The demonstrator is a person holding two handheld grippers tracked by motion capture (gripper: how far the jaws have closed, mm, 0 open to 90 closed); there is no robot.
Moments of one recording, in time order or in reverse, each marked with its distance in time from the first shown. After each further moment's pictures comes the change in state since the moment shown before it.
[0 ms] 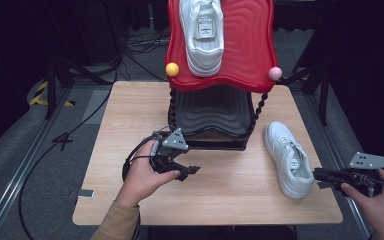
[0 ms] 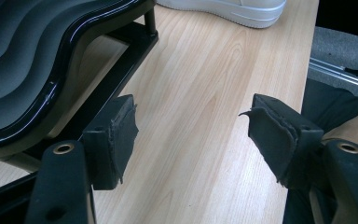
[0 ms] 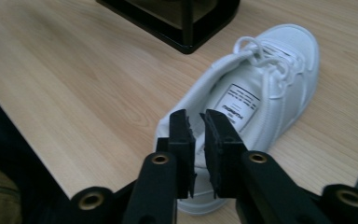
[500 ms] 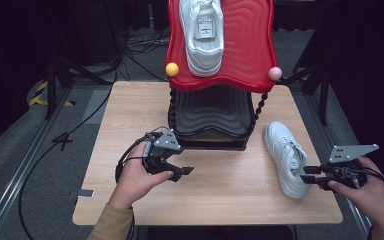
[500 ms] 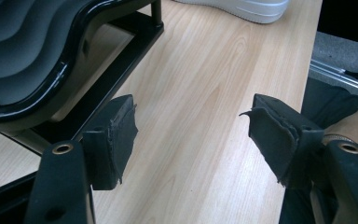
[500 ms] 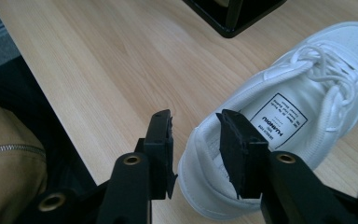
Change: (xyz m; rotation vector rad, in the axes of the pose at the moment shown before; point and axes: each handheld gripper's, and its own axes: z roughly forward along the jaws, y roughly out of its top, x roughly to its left) left arm 0.003 -0.012 -0.009 0.008 0.008 -0.032; right arm 0.011 0.035 0.023 0.195 0.105 -0.128
